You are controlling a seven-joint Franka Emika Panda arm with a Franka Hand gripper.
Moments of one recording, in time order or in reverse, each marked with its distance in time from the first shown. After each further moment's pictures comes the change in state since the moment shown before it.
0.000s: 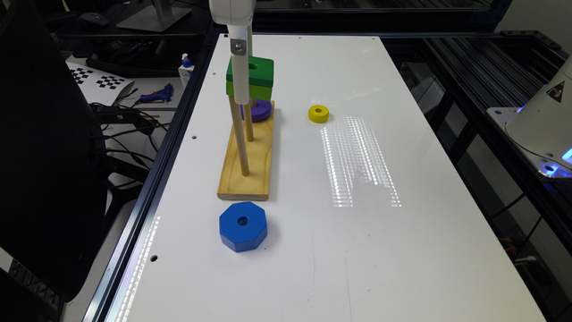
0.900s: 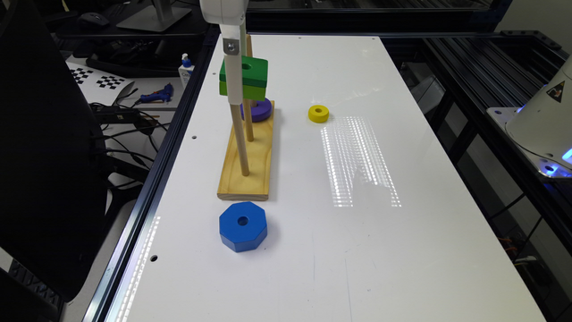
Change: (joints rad) arm 0.000 0.018 0.002 0.027 -0.002 -0.001 0.000
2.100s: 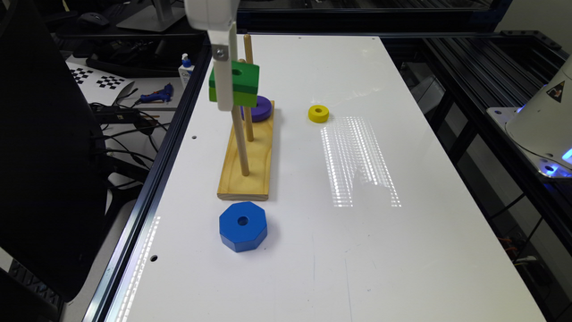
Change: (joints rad) arm 0.018 0.065 0.006 0.073 -0.004 -0.004 0.010
